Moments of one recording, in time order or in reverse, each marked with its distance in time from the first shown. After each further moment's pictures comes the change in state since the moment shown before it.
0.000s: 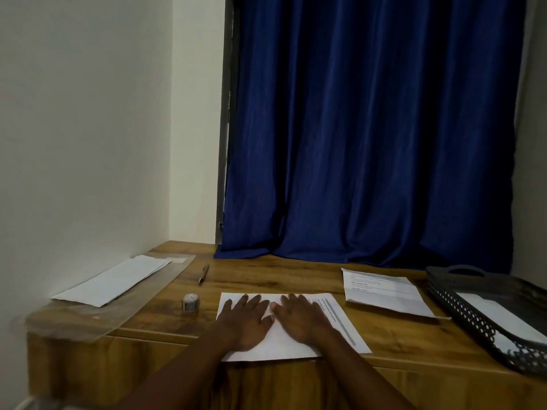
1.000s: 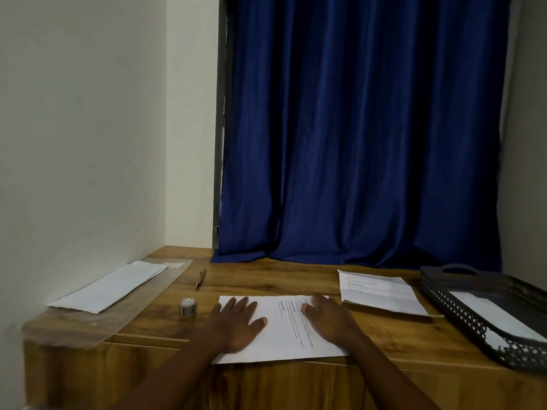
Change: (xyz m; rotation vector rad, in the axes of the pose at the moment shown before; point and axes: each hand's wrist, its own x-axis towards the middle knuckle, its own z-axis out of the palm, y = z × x) left_hand -0.002 -0.018 0.000 -0.009 -0.030 -0.061; right_hand -0.017 0.065 -0.012 0.209 0.145 0.159
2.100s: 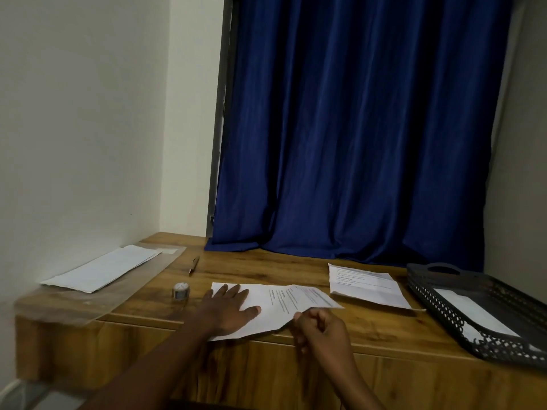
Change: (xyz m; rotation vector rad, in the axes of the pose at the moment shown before) left_hand -0.003 0.003 -0.001 -0.018 -0.002 -0.020; right_hand -0.131 -0.041 -0.008 0.820 0.246 0.021
